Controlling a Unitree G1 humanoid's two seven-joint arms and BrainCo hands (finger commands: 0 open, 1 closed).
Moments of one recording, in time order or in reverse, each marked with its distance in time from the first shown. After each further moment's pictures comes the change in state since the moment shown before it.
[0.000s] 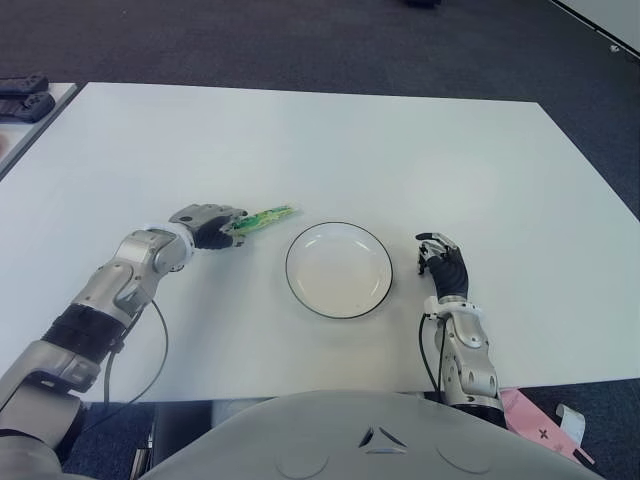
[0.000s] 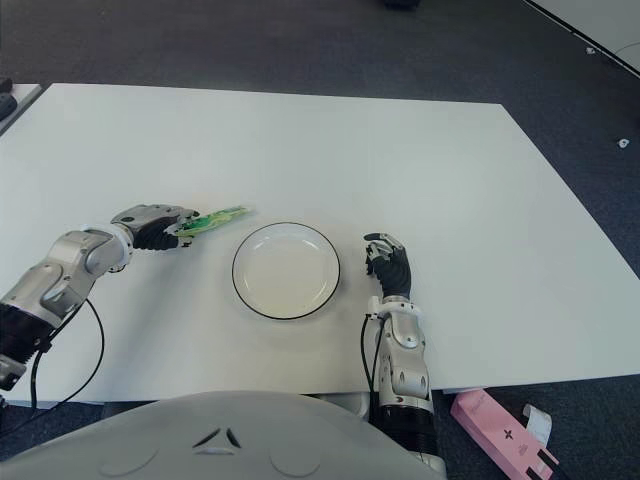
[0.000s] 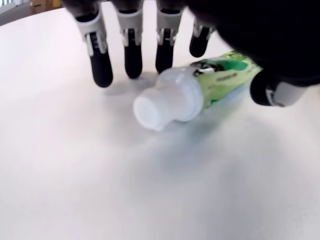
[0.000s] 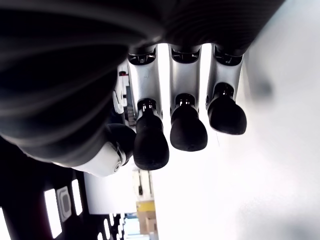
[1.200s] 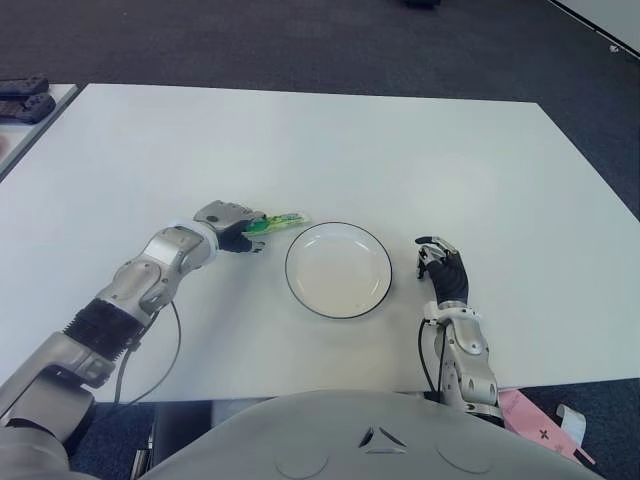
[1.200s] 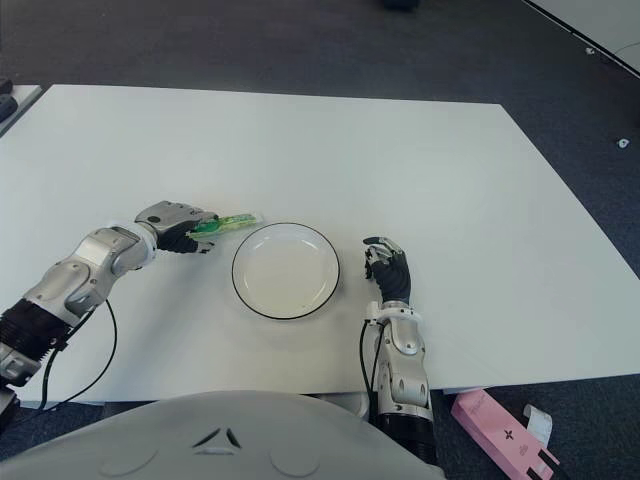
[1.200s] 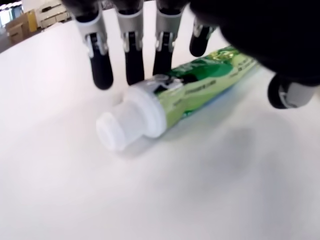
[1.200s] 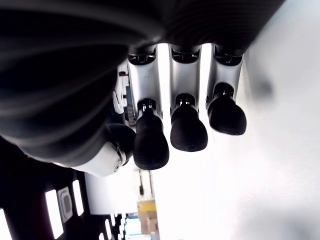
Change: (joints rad) left arm -0.013 -0.049 -0.103 -0.051 0.183 0.023 0.021; right arm 0.044 0.013 0.003 -0.027 0.001 -0.014 0.003
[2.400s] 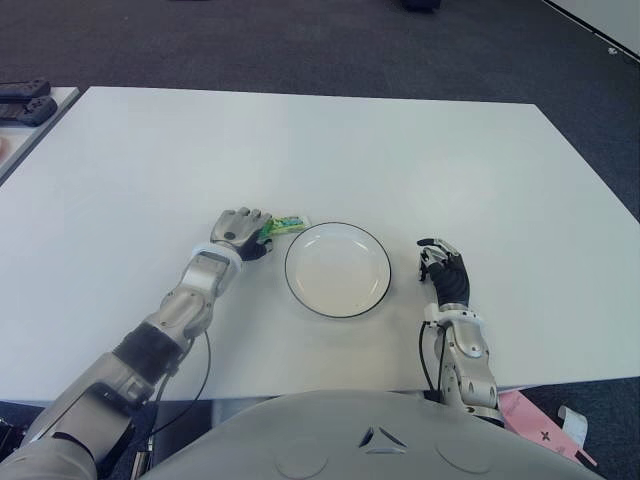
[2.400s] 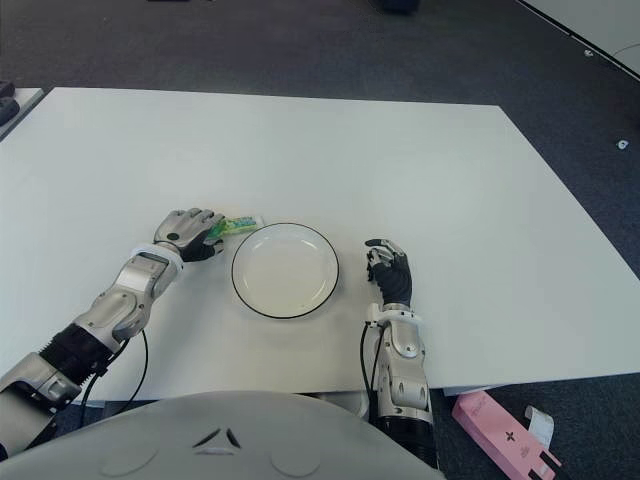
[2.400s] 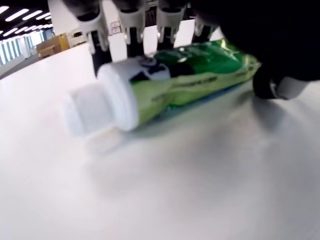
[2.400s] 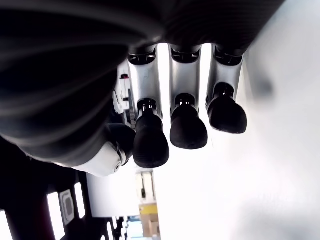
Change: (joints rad) left arm 0.078 -0.164 -0.070 0.036 0.199 0.277 0.176; right arm 0.015 0.000 -0.004 -0.002 -0.007 -0.007 -0.021
